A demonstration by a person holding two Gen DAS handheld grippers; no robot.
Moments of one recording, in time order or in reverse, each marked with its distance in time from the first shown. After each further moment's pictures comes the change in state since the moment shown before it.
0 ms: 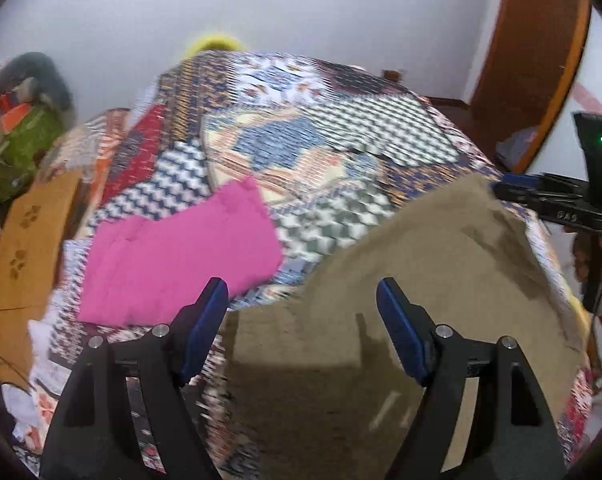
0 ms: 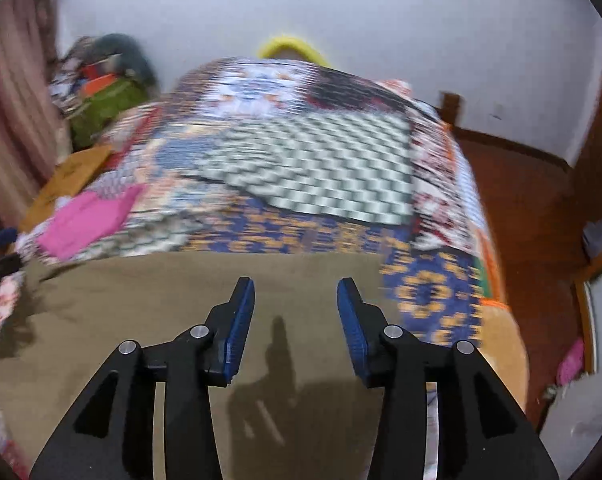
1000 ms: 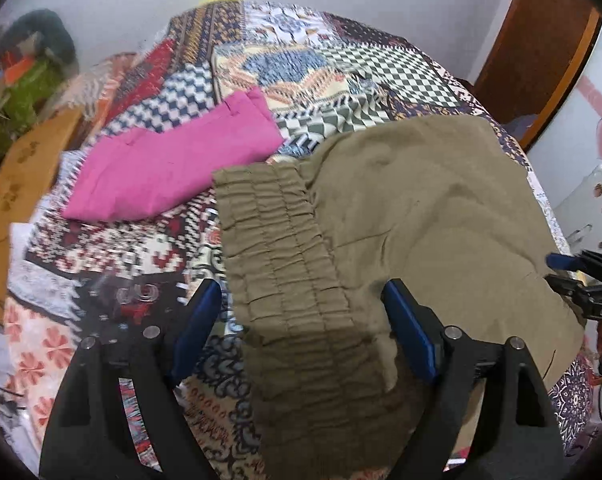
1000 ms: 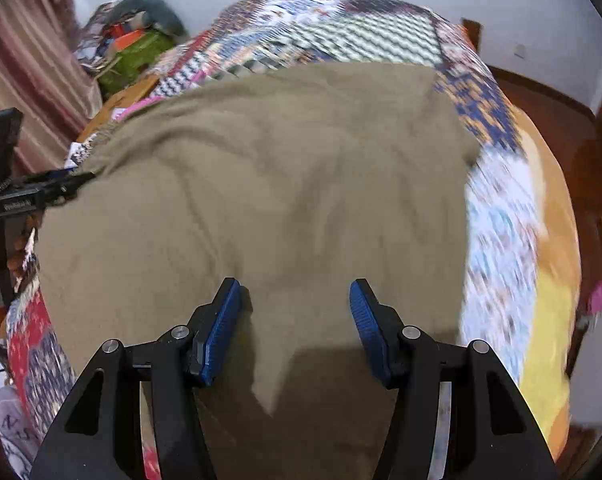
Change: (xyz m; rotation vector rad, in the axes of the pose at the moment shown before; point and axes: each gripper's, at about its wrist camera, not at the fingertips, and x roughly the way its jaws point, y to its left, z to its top) left arm -0.011 0.003 -0.077 -0.061 0.093 0.019; right arm -0.045 0.025 -0.146 0.096 0.213 0.049
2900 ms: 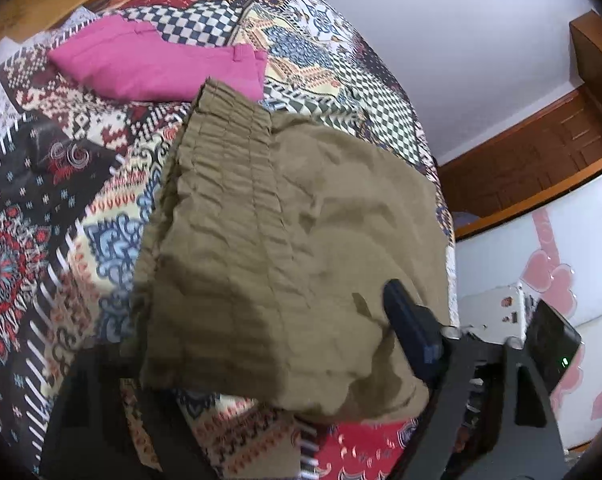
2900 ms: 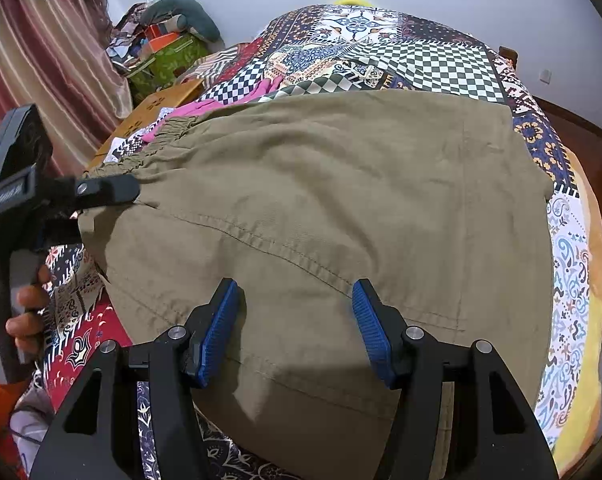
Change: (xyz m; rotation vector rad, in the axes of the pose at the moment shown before) left arm -0.004 0.008 -0.032 -0.491 0.008 -0.335; right arm 0.003 0.081 0.007 -0.074 -0.076 0.093
